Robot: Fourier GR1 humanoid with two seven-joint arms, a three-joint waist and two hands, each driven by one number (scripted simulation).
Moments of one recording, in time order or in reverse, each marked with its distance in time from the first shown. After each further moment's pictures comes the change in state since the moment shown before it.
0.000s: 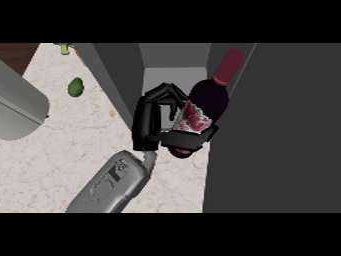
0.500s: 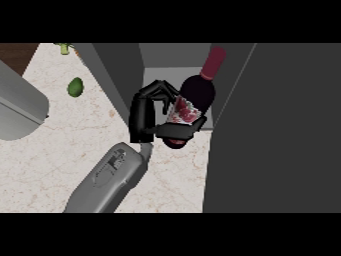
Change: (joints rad) left arm -0.035 0.002 0.056 0.158 0.059 -0.026 -0.152; right arm -0.041 -0.006 -0.009 0.005 -0.002 -0.012 0.021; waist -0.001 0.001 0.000
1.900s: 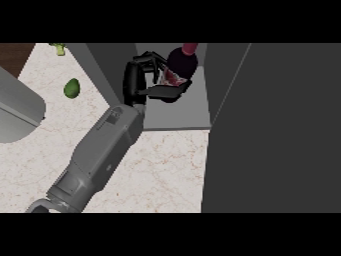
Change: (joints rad) left arm -0.331 0.010 0.230 0.522 0.100 -0.144 -0.121; right arm 0.037 0.019 0.029 -0.002 -0.006 0.003 -0.012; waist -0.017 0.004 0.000
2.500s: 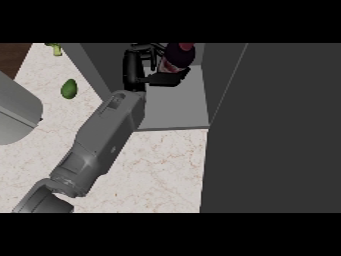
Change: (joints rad) left arm -0.169 -0.004 0.106 0.242 -0.012 0.023 -0.146; right arm 0.001 0.014 0.016 0.008 -0.004 0.011 -0.020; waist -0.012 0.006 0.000
